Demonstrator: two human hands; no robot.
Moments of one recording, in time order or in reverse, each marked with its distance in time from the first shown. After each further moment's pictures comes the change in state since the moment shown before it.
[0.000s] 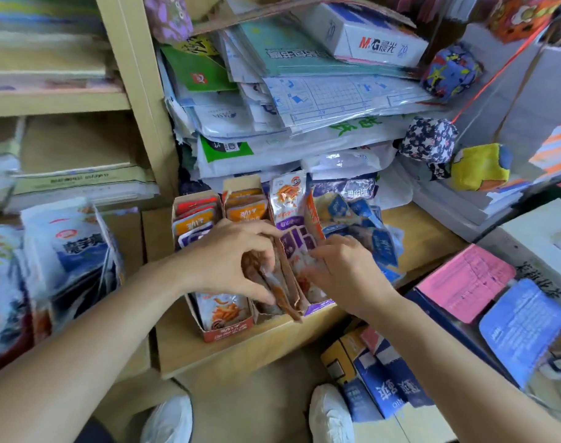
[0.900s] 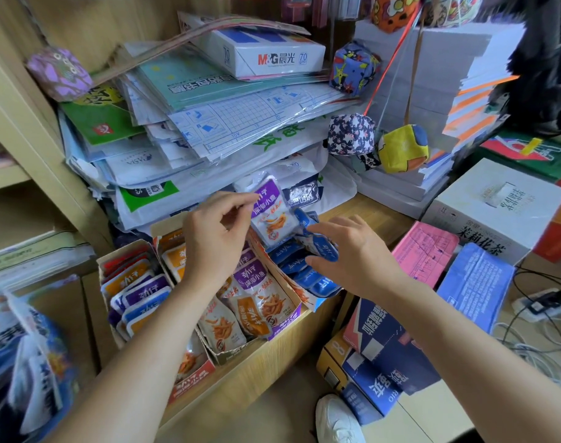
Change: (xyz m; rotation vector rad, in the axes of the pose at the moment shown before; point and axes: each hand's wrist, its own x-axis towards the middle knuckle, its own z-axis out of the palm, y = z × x) left_hand 0.098 0.056 0.013 -0.281 0.920 0.134; right_hand -0.020 0.062 -0.058 -0.043 0.194 0.148
